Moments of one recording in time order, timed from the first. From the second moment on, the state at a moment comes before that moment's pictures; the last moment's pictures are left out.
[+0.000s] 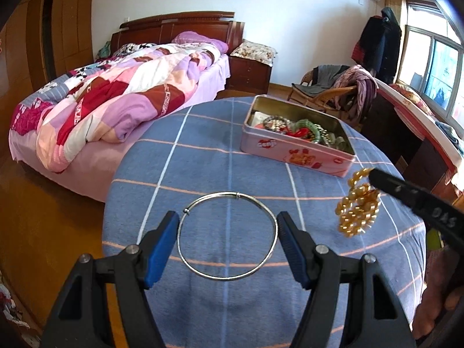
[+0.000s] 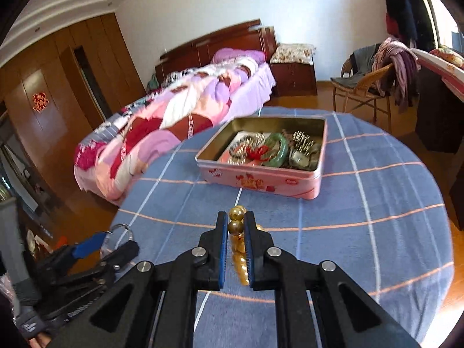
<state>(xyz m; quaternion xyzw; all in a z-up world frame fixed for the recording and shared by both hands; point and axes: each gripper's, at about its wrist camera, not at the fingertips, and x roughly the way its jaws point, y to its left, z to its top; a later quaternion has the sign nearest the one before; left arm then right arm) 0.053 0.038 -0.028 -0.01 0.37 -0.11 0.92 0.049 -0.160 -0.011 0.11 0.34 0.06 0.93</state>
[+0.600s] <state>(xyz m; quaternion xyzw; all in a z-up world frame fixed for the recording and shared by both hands) 0.046 0.001 0.005 0.03 0.34 -0.15 0.93 0.015 -0.197 0.048 0.12 0.27 0.02 0.96</state>
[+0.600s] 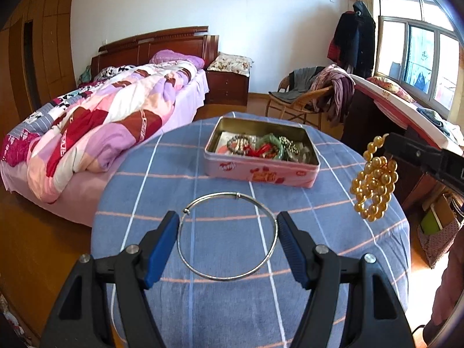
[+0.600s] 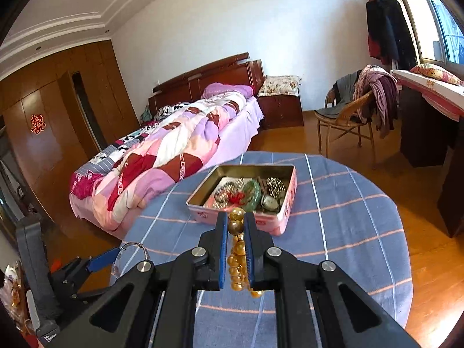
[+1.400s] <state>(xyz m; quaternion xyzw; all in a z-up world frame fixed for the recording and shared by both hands) 0.068 -0.018 0.012 0.02 0.33 -0.18 0.93 0.043 -0.185 0.069 0.10 0.25 0.03 0.96</state>
